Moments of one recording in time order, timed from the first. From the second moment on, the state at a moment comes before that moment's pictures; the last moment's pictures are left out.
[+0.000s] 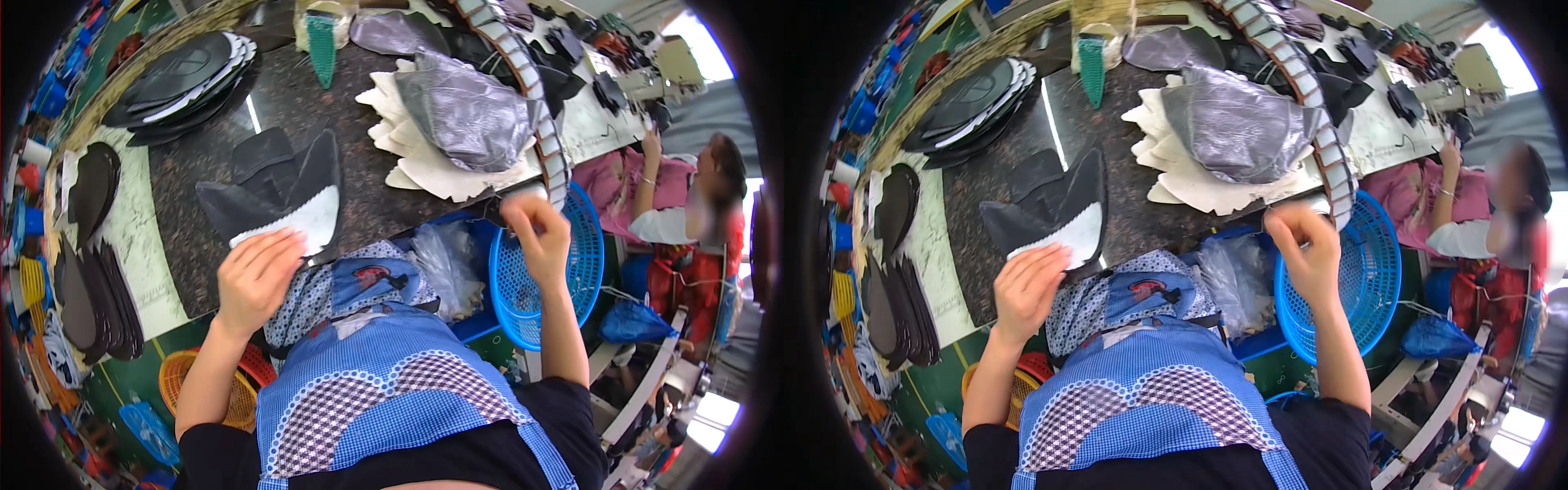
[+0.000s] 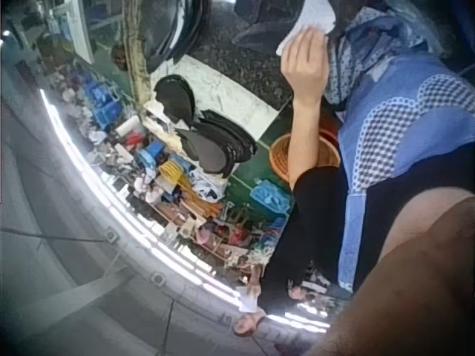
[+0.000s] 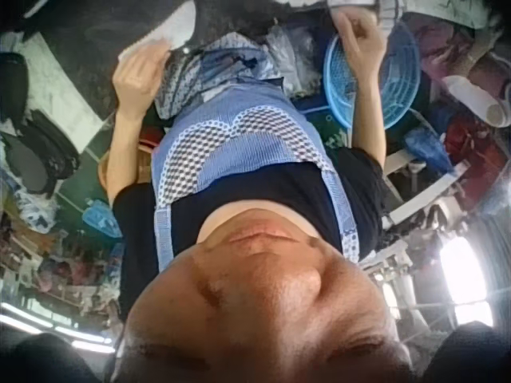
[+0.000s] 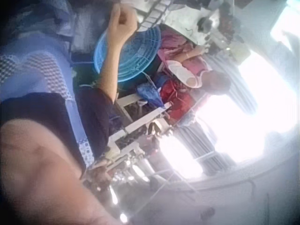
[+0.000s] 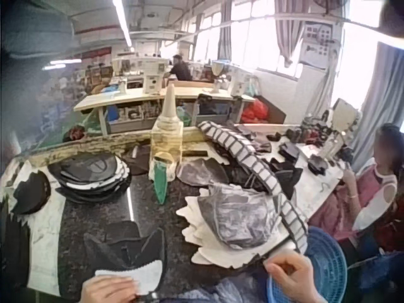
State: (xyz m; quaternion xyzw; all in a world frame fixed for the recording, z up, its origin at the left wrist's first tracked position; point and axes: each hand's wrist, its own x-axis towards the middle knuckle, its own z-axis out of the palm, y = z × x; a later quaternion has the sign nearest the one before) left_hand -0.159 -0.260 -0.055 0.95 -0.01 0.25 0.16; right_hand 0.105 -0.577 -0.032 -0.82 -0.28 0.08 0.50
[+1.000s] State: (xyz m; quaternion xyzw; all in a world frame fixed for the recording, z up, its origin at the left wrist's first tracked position) left_hand -0.077 -0.270 0.005 0.47 0.08 0.37 0.80; right_hand 0.038 -0.366 0.045 -0.63 -0.44 0.23 0.60
